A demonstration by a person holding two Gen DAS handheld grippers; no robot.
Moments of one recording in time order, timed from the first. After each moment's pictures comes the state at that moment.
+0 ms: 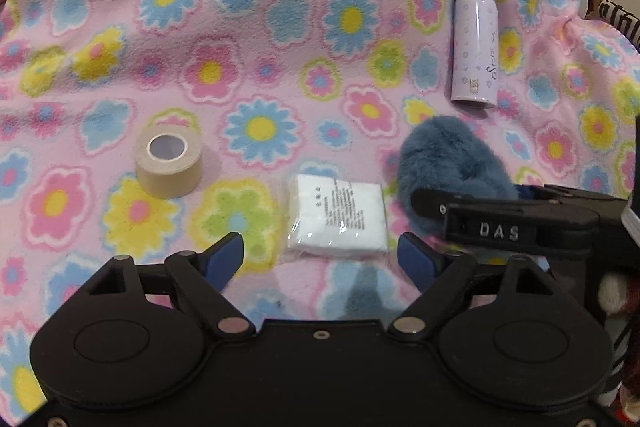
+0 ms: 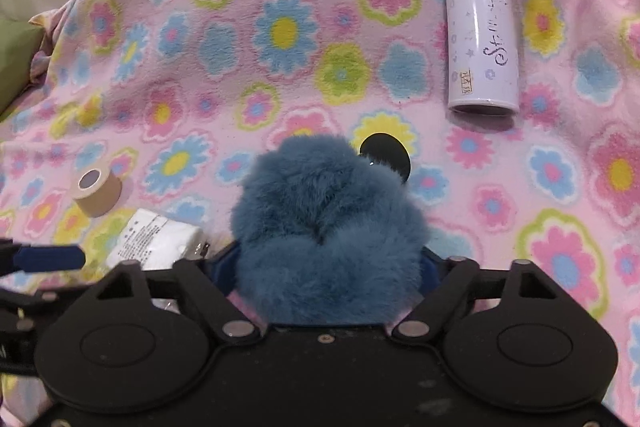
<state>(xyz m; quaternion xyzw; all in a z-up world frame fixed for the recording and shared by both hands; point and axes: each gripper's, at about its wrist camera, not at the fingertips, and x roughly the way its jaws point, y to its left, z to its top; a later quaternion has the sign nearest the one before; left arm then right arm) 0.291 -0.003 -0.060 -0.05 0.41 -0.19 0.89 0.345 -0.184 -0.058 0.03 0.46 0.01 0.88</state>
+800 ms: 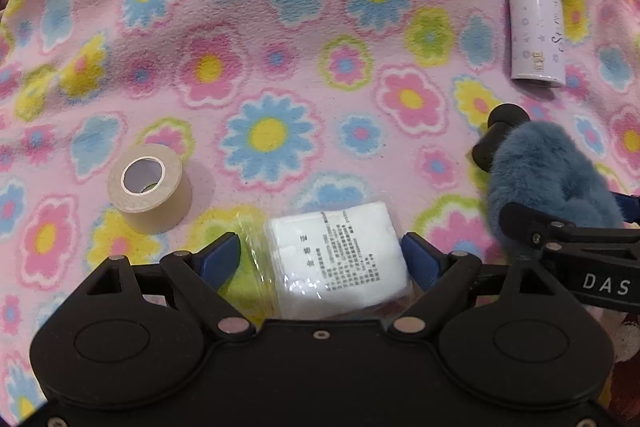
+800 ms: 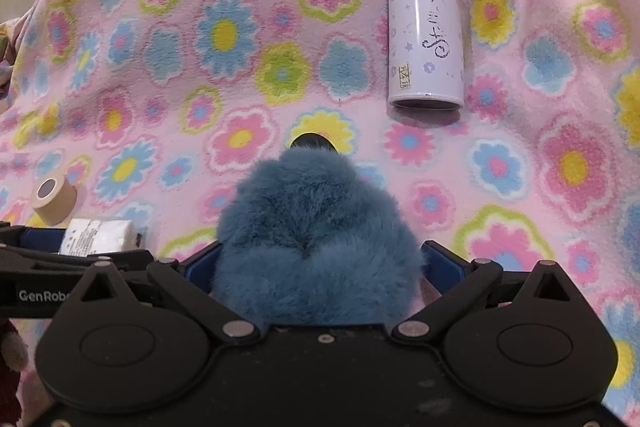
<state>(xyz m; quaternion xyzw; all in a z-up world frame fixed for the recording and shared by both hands) 0.336 -0.045 -0.077 0.02 0.46 -0.10 0.88 0.349 -0.210 -0.059 0.03 0.47 -0.05 0.88</state>
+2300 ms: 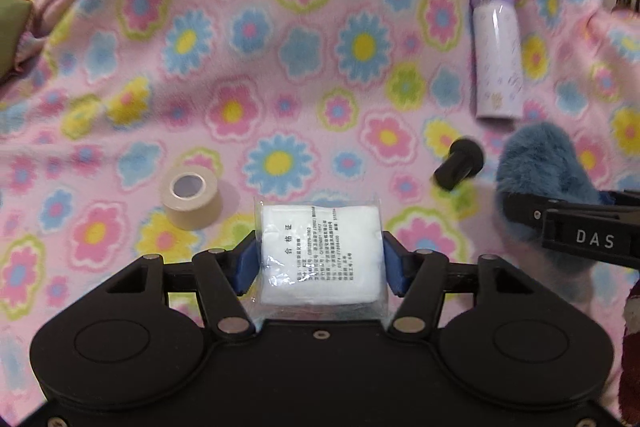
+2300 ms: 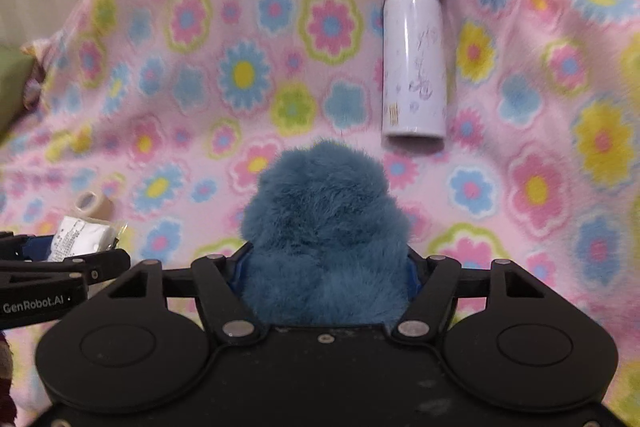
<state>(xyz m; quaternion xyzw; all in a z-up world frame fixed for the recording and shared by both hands) 0.277 -0.031 -0.025 0.00 0.40 -0.10 0.91 0.312 -0.213 -0.006 0.04 0.43 -0.02 0.90</state>
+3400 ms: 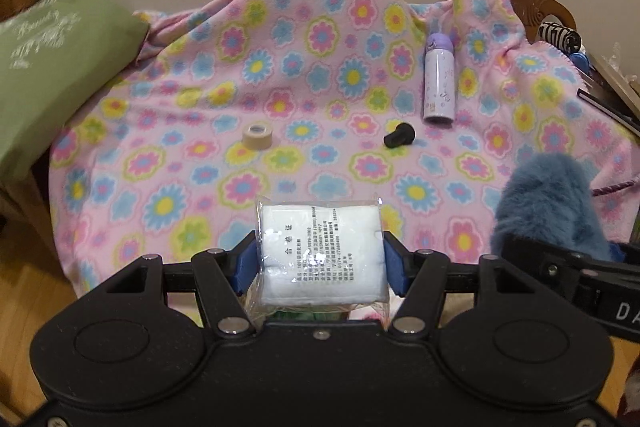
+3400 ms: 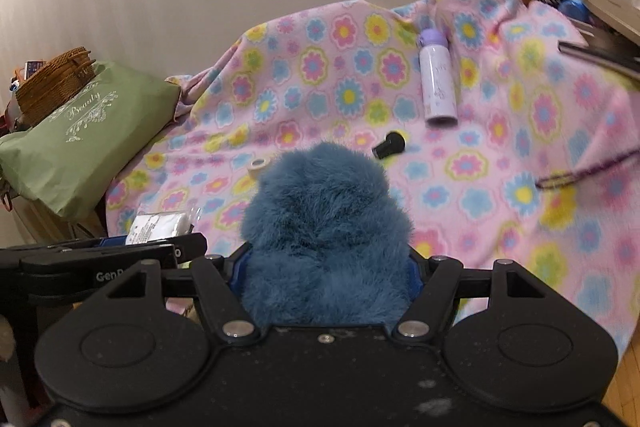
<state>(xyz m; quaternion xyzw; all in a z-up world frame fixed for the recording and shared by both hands) 0.035 -0.022 0.039 -0.03 0.33 -0.05 0.94 0.026 -0.184 0.103 0.10 0.36 0.06 0.92</state>
